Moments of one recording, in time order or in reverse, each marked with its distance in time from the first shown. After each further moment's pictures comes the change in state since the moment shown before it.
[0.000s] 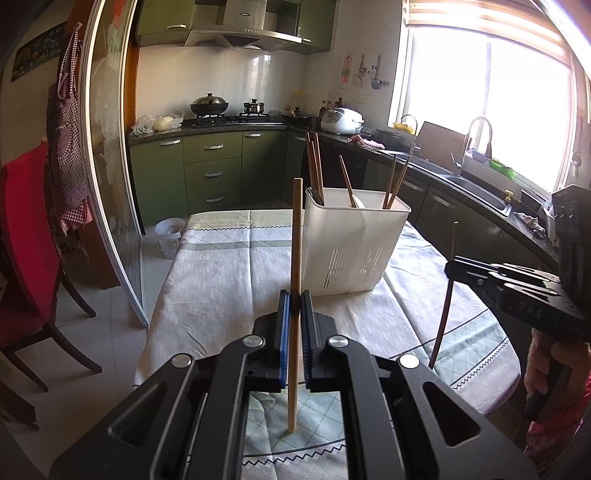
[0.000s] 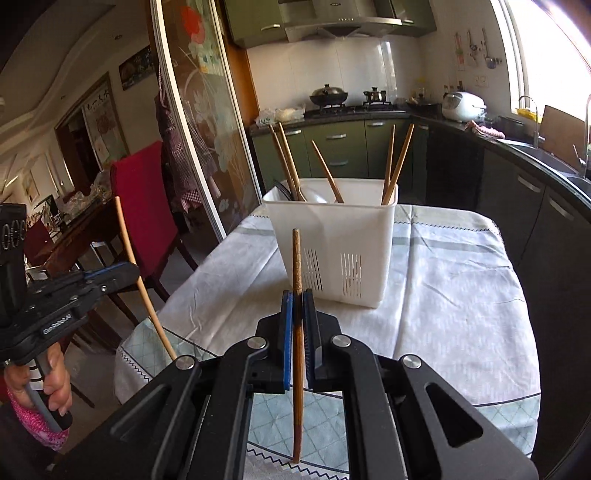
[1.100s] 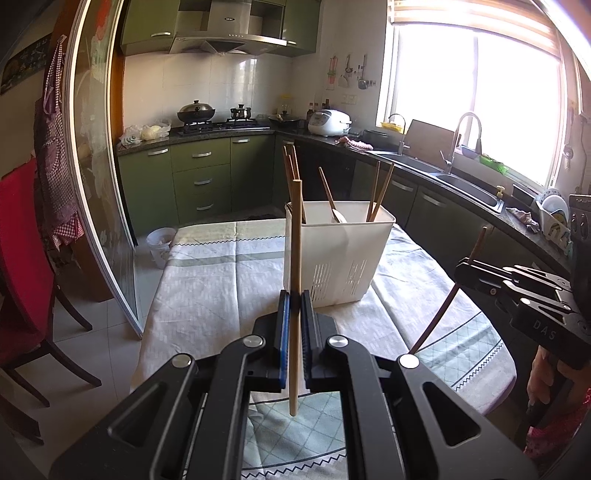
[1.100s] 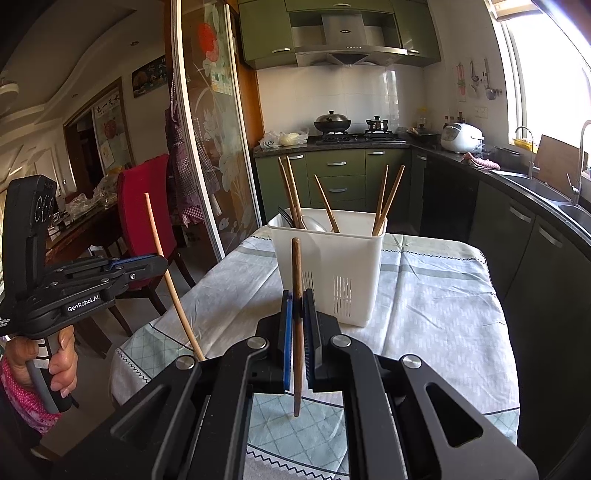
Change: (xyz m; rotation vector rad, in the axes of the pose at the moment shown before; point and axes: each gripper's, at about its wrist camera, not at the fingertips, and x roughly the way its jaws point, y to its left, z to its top) left arm 0.005 -0.018 0.022 0.043 -0.014 -0.027; right arm -0.035 -0.003 0.000 -0.051 -0.065 -0.008
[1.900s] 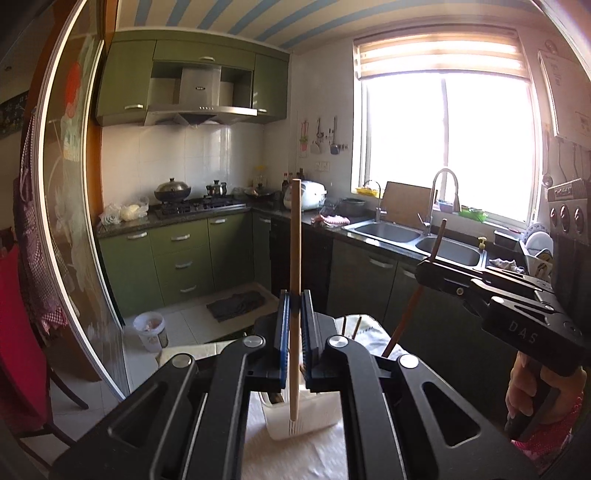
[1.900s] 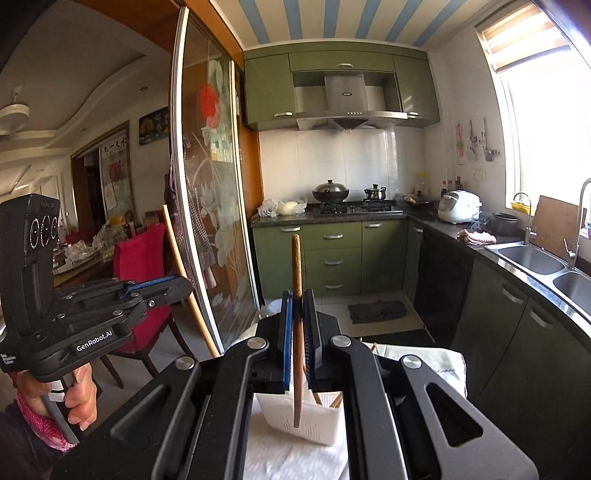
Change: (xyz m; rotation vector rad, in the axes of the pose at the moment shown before) left arm -0.015 -0.039 0.157 0.088 -0.269 -0.047; right arm -0.035 -0.024 0.163 -0.031 -0.253 -0.010
